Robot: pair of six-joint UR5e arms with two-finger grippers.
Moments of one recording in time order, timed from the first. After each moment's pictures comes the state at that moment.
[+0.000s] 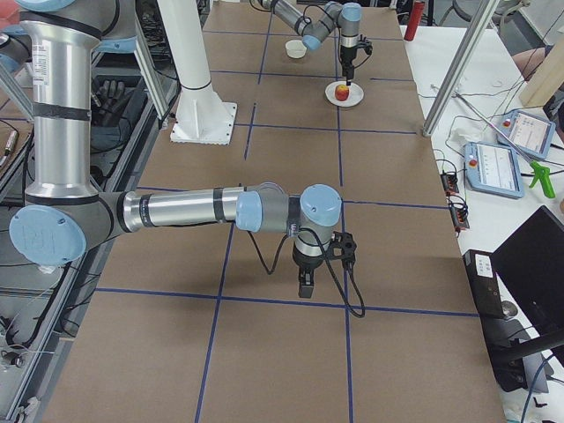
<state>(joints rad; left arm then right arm) -0.86 -2.26 -1.28 -1.93 -2.10 -1.12 1.53 -1.65 1.77 -1.72 2.27 -0.01</state>
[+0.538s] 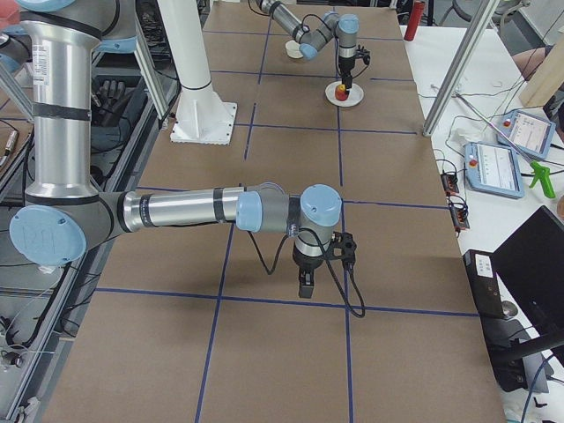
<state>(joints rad) -0.81 -2.29 -1.23 -1.94 -2.05 -1.13 1.53 -1.65 1.77 -1.72 2.27 -0.01</state>
